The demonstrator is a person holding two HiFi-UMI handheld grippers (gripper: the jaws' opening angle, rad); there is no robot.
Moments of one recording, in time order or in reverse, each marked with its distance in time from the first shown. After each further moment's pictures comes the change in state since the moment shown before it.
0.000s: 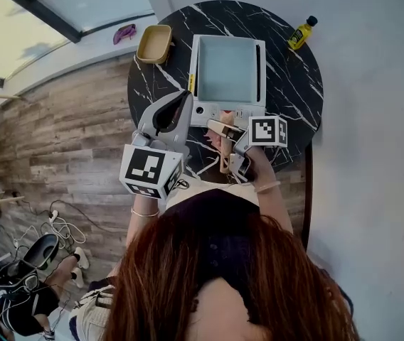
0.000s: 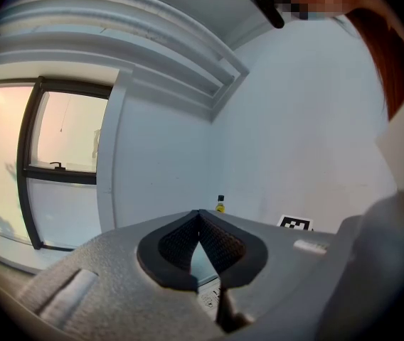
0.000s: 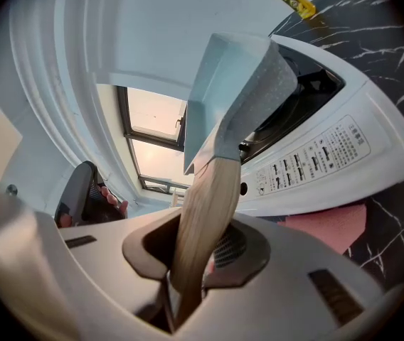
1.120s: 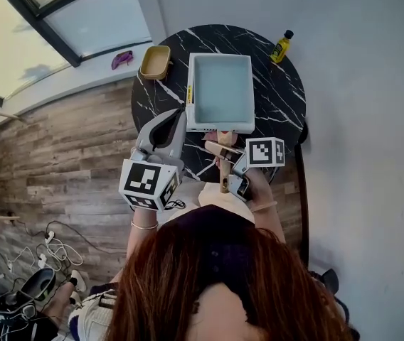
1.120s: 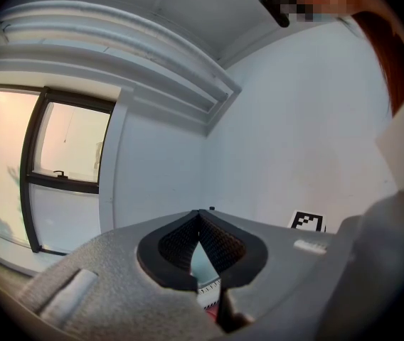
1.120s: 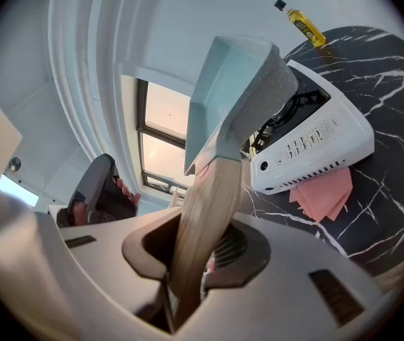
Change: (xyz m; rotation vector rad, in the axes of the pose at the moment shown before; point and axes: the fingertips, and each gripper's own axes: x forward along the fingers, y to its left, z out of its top) left arm -0.090 -0.030 0.030 -0.002 -0.090 -0.018; right arm -0.043 0.068 -0.074 -0.129 -0.055 -0.008
